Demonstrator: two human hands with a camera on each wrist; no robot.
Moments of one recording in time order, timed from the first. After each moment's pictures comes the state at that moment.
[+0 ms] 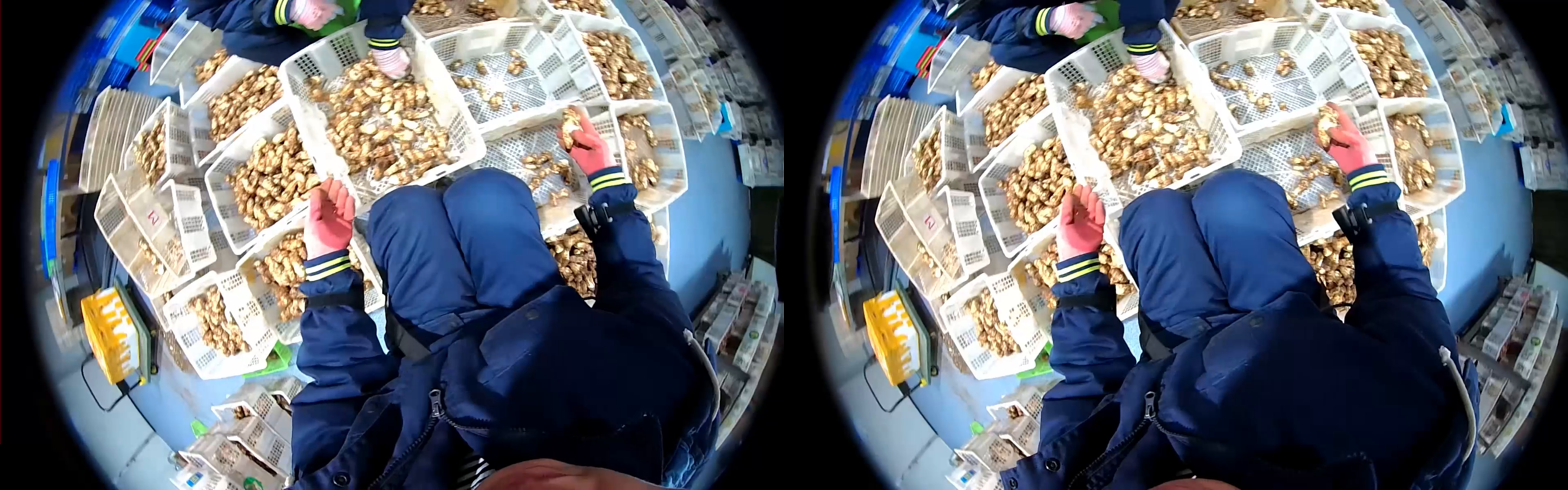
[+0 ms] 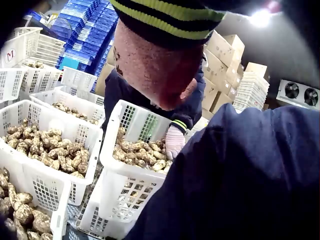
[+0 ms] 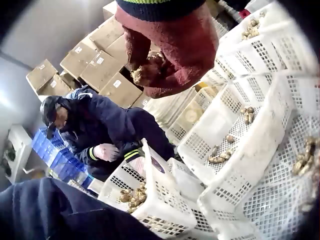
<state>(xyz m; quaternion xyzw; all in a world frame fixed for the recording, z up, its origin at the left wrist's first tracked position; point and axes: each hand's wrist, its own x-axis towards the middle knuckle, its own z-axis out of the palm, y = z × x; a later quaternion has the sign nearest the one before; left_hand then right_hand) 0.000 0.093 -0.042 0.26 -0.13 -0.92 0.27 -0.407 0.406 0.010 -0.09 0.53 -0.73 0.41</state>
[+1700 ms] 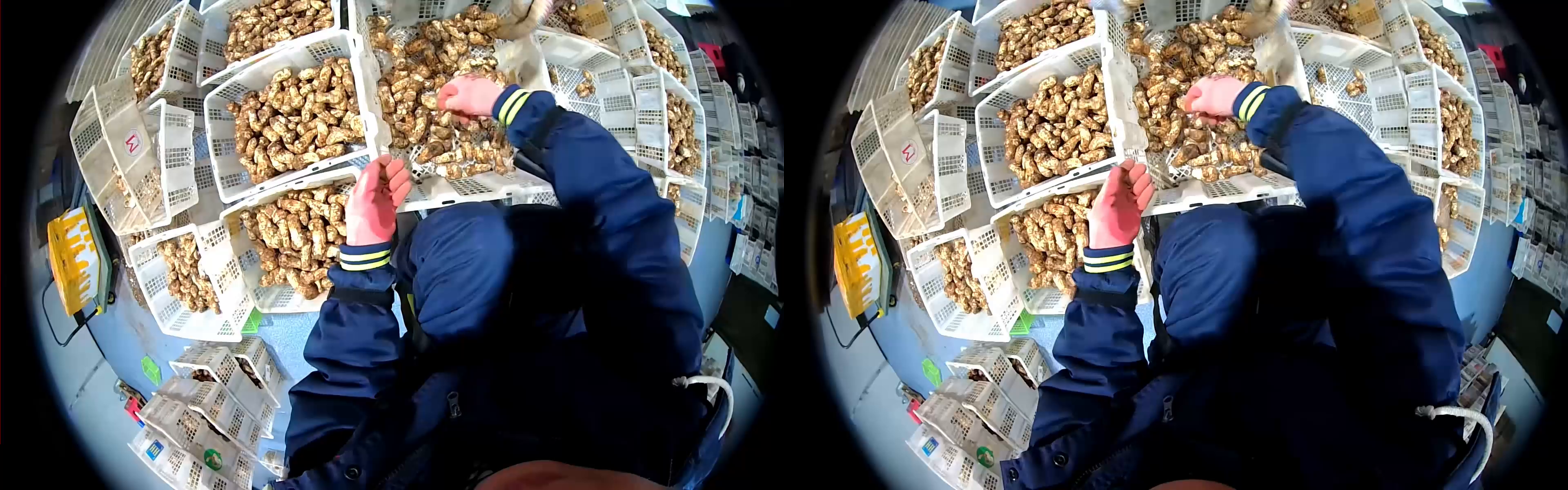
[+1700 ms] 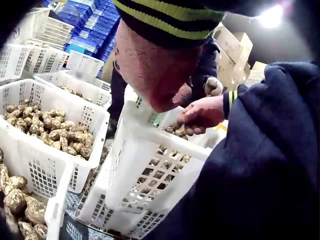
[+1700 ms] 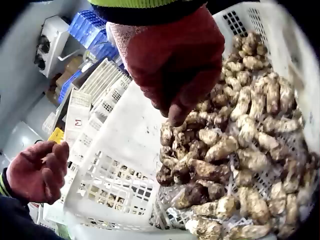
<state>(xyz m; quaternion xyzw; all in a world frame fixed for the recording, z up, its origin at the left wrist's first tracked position) -0.010 0.089 -0.078 0.34 -0.12 -0.88 0.31 -0.289 0.050 -0.060 -0.60 0.68 0.00 0.43</state>
